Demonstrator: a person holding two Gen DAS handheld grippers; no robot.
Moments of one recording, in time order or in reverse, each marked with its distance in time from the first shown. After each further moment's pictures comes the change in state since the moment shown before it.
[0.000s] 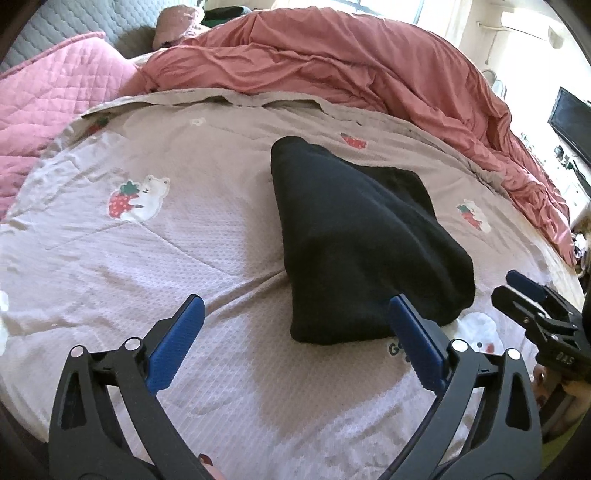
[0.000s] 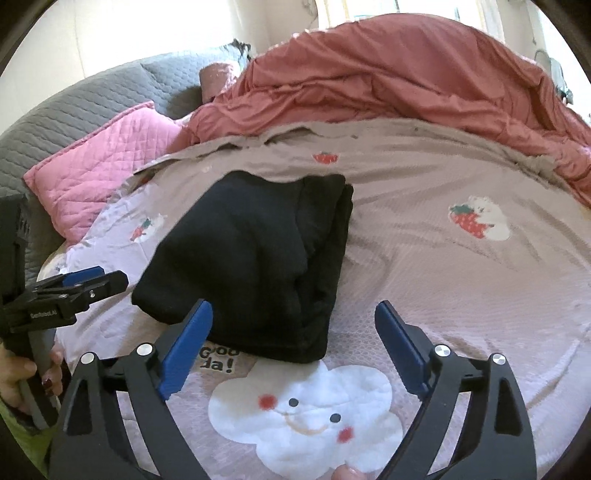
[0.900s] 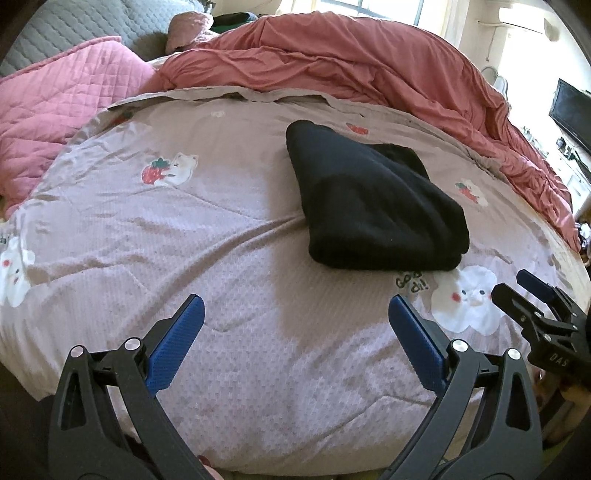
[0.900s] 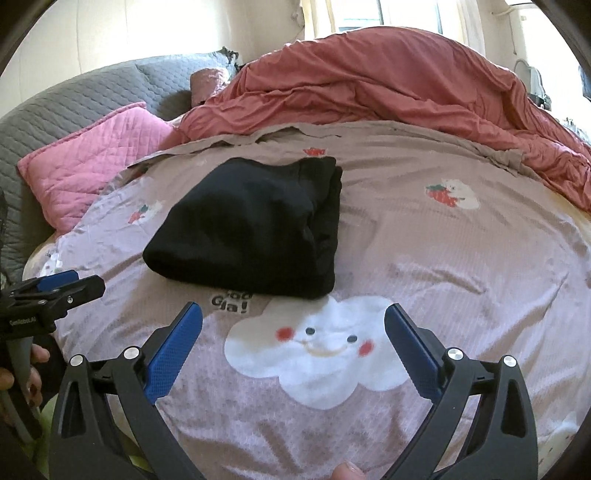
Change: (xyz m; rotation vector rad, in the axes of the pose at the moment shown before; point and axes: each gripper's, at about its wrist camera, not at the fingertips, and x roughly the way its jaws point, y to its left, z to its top) left arm -0.036 0.005 -0.056 0.014 -0.018 0.043; right arm -0.023 0.030 -0.055 0.011 -0.017 -0.088
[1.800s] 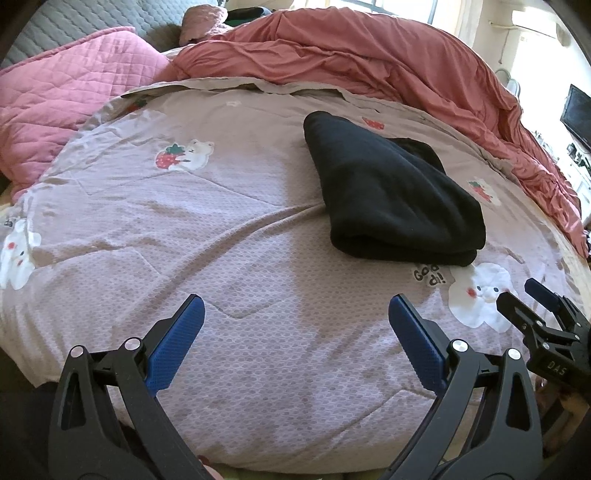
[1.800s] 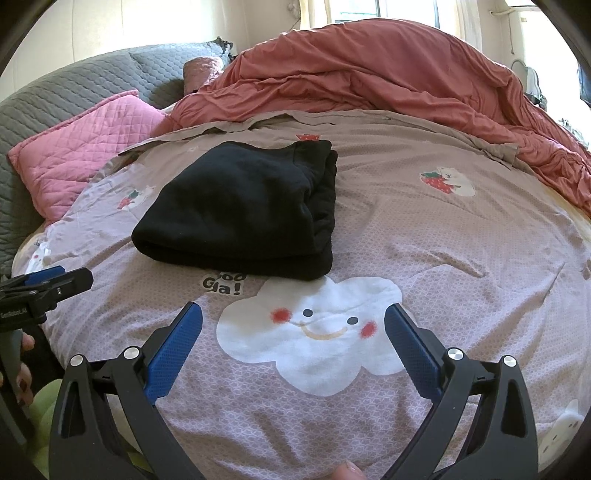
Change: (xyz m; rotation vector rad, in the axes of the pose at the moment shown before) left arm 0.004 0.011 -0.008 -0.034 0.016 0.035; right arm 0.008 0.005 -0.010 -0.012 0.024 -0.037
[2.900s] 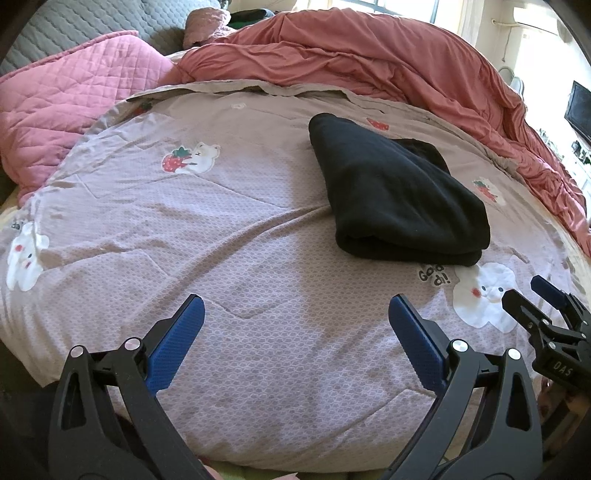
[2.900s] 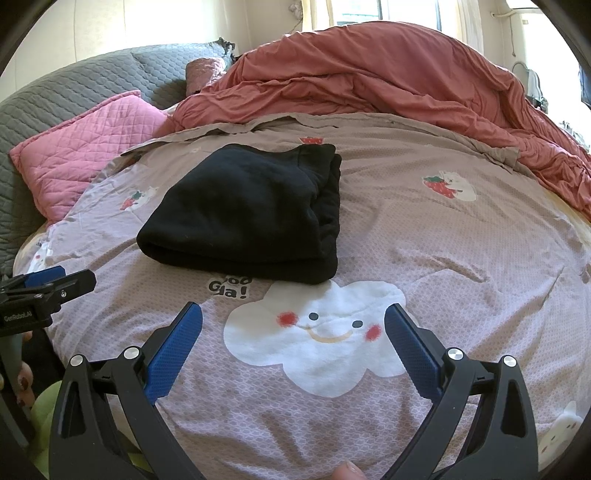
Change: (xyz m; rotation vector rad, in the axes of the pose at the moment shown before) left arm -0.002 0.003 0.001 0.002 0.000 0.018; right arm -0.002 0.005 0.003 0.000 -0.004 -0.002
